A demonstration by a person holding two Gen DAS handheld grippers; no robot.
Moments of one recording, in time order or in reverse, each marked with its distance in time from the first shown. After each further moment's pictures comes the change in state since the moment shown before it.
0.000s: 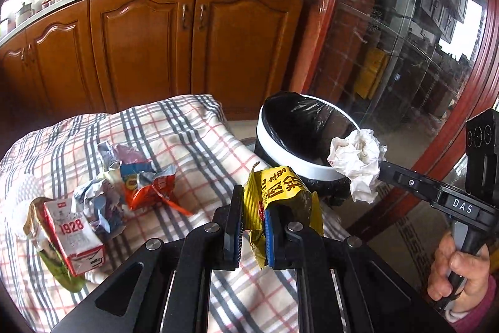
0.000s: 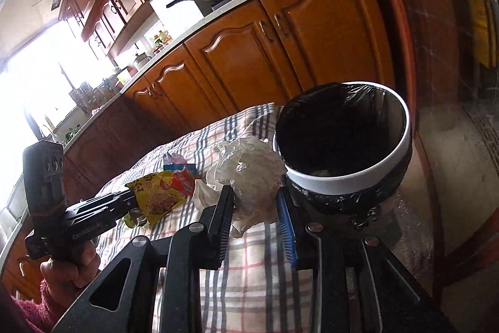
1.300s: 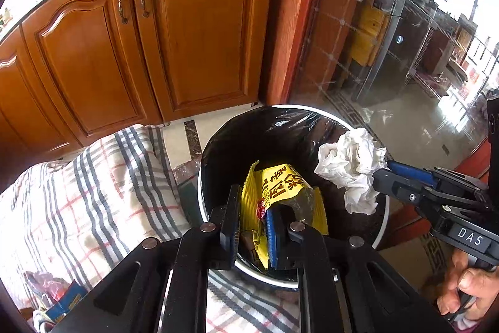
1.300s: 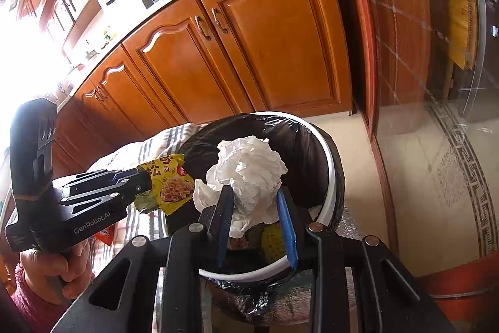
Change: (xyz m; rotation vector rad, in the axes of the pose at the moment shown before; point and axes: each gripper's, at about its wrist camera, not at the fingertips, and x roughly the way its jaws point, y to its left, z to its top) left arm 0.182 -0.057 0.113 0.126 0.181 0.005; right arm 0.048 -0.085 0.073 0.034 0.092 -0.183
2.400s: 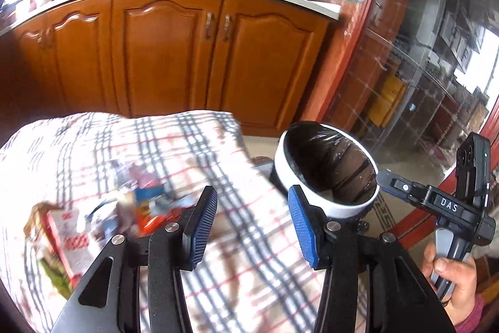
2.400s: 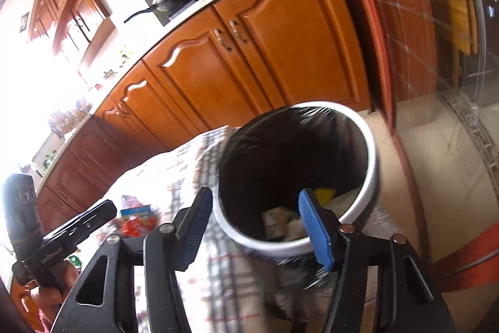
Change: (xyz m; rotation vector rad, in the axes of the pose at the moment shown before) left arm -0.152 0.073 -0.140 -0.261 -0.239 0.037; right arm -0.024 0.042 -0.041 0.076 -0.076 0.137
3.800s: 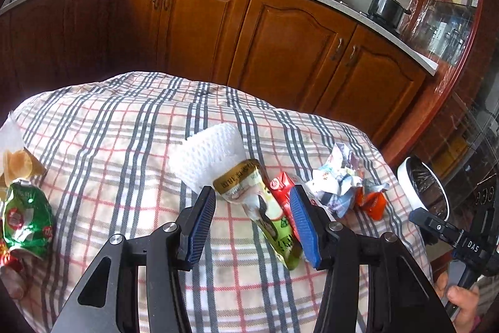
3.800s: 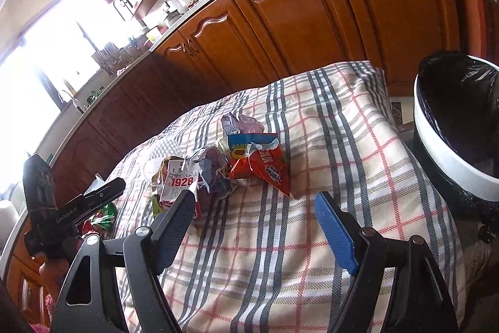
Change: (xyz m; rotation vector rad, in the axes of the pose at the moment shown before) left arm -0.114 0.169 -0.050 -0.264 -0.046 0.248; right arm 0.088 0.151 -0.066 -0.195 0.182 0.198
